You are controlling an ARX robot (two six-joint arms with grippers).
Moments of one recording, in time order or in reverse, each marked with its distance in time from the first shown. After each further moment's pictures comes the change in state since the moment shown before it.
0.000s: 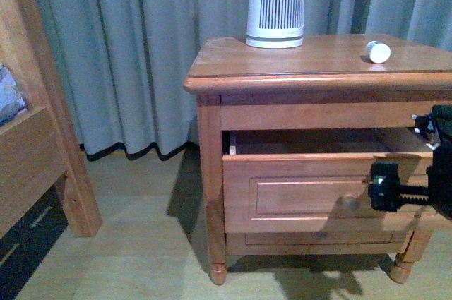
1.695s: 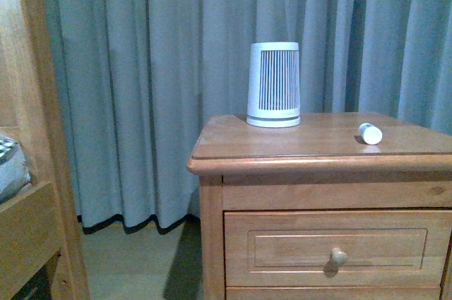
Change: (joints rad) left arm 0.000 0.000 0.000 0.000 0.000 0.000; right arm 0.227 -1.951 -0.790 -0.856 0.128 0.019
